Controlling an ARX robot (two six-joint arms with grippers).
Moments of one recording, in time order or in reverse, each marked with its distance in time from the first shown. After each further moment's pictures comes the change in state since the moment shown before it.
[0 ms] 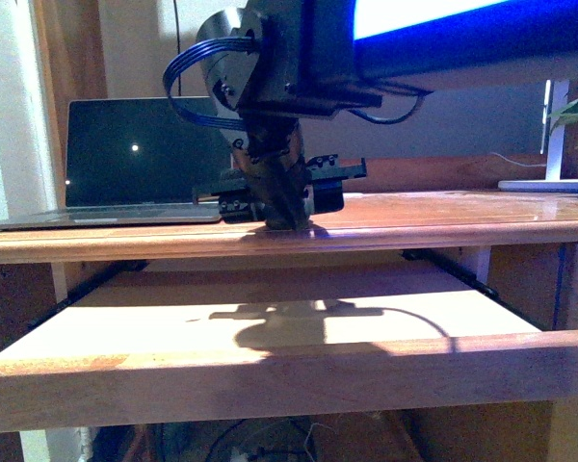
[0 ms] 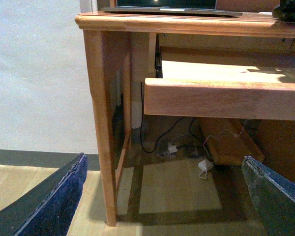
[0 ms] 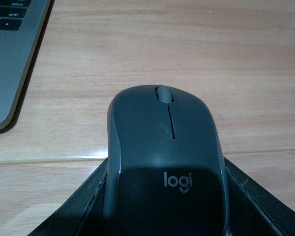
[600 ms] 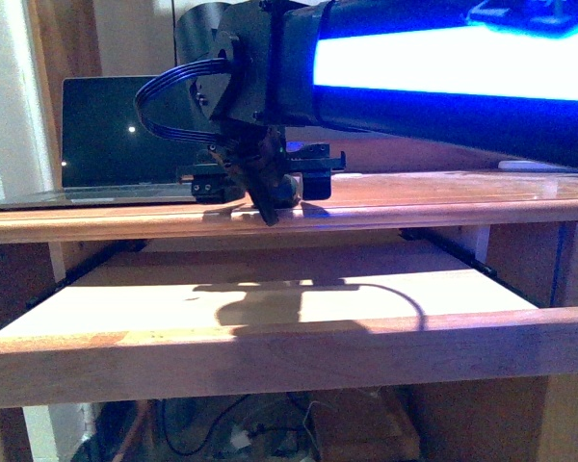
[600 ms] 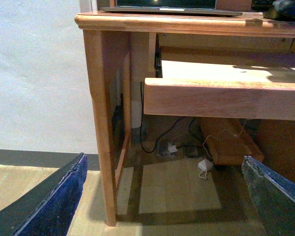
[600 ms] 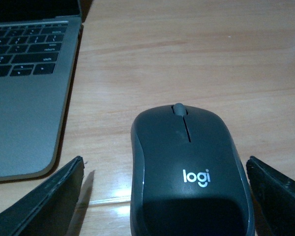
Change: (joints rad) left arm 0.000 0.000 0.000 0.000 0.000 0.000; right arm 0.020 0.150 0.206 0.096 0.023 0.031
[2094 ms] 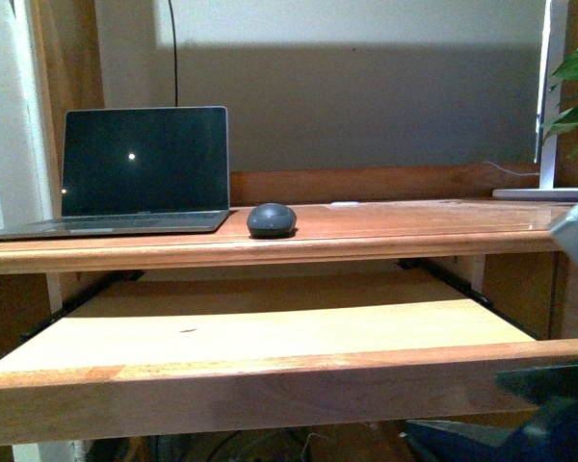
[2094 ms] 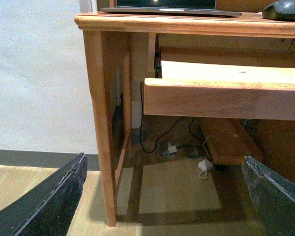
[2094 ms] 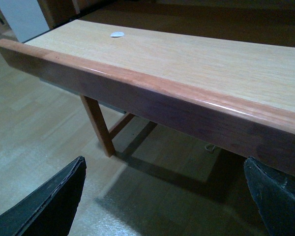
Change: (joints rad) left arm 0.000 0.000 0.000 0.000 0.000 0.000; right arm -0.255 -1.399 -2.403 1.115 -0.929 -0.267
